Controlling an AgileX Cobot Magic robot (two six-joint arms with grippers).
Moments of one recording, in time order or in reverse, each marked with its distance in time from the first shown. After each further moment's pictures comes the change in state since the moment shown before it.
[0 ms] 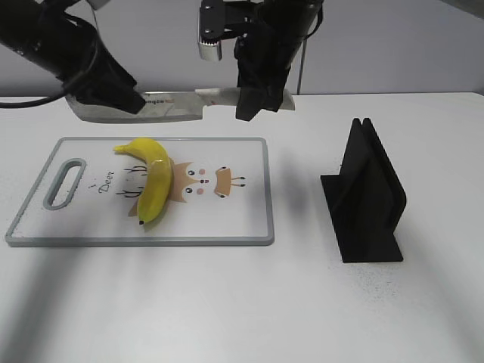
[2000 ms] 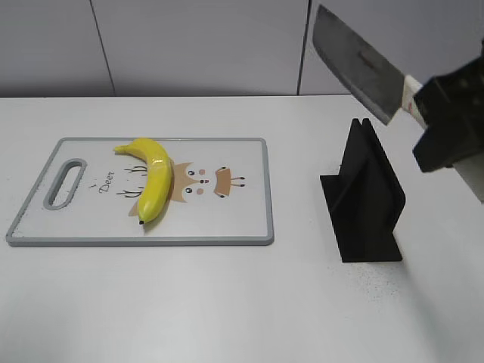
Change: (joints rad) left arm 0.003 -1.051 0.522 0.677 0.195 -1.349; right arm 0.010 -1.066 1.057 -0.179 -0.120 1.404
